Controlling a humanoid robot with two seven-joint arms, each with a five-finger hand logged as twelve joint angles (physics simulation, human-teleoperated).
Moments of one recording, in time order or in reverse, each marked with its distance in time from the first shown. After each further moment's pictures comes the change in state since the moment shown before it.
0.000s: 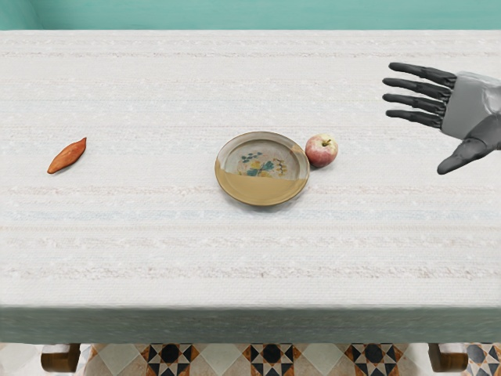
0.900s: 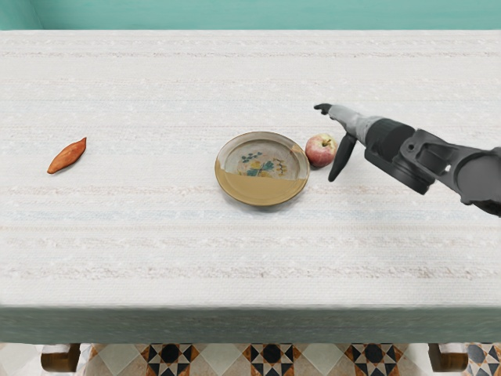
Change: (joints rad) left arm 0.000 0.000 0.000 0.000 0.000 0.000 0.000; right arm 0.198 0.840 -0.211 -0.513 -0.967 -0.706 -0.398
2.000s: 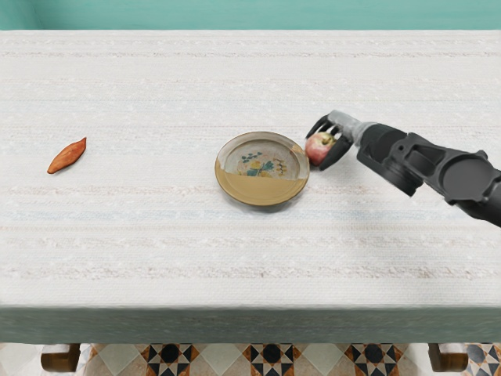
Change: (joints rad) left arm 0.000 0.000 0.000 0.000 0.000 0.000 0.000; right arm -0.022 0.065 0.028 -0.099 0.050 0.006 -0.001
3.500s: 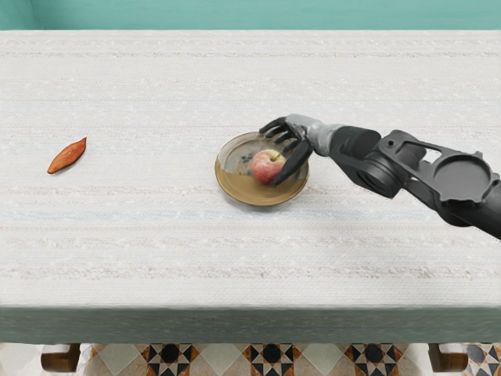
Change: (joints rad) left arm 0.000 0.000 0.000 0.000 0.000 0.000 0.000; right arm -0.044 0.019 0.159 0.160 0.103 0.069 -0.017
